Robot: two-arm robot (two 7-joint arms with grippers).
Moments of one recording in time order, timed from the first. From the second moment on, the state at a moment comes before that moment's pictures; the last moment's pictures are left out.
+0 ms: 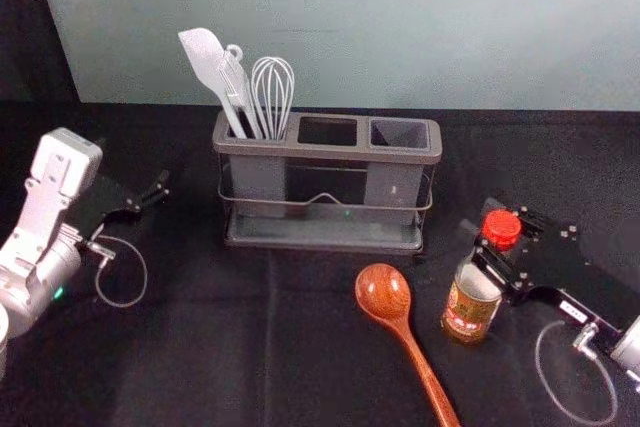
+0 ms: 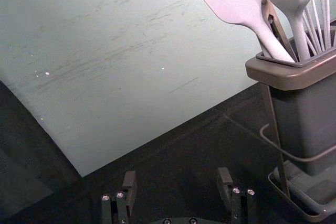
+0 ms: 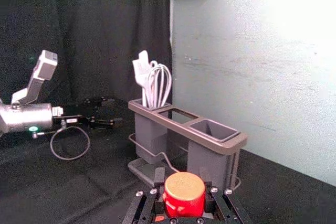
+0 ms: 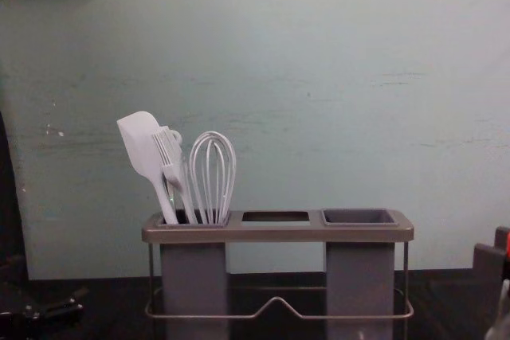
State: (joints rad) left arm -0.20 0.60 0.45 -1.41 -0.25 -0.12 0.03; right arm -0.19 0.60 -0.15 -1.84 0.46 -0.14 0.47
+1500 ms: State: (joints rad) left arm -0.20 0.60 0.45 -1.41 -0.25 -0.12 0.03; right arm 0.11 0.47 -0.19 -1.54 0.40 -0.12 0.43
